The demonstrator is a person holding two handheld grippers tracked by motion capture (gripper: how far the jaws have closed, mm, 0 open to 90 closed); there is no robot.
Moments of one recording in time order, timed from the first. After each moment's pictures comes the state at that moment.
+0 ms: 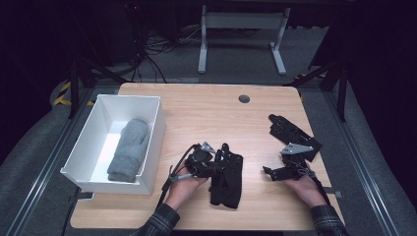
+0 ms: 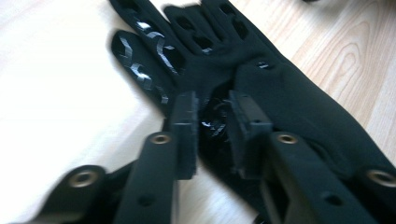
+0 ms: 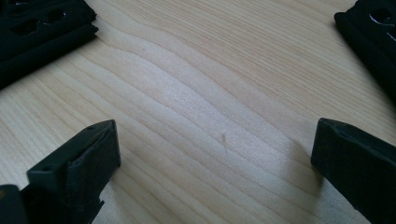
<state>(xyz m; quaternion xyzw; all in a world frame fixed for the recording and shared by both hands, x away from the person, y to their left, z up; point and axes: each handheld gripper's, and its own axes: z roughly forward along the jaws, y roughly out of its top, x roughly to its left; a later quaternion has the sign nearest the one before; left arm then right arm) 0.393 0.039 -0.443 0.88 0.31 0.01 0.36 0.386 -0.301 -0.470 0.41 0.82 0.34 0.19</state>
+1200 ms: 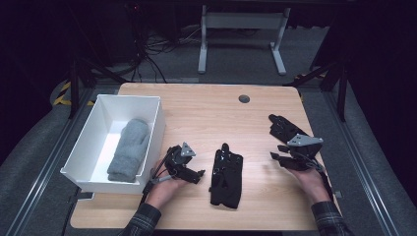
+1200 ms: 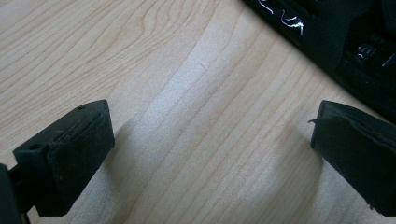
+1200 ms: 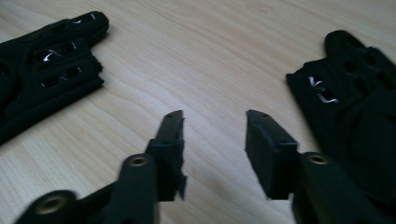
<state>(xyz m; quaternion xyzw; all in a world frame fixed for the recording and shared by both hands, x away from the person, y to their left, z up) 0.400 0.089 -0.477 0.87 0.32 0.12 0.35 0.392 -0.311 -0.429 0.39 0.82 0.36 0.21</state>
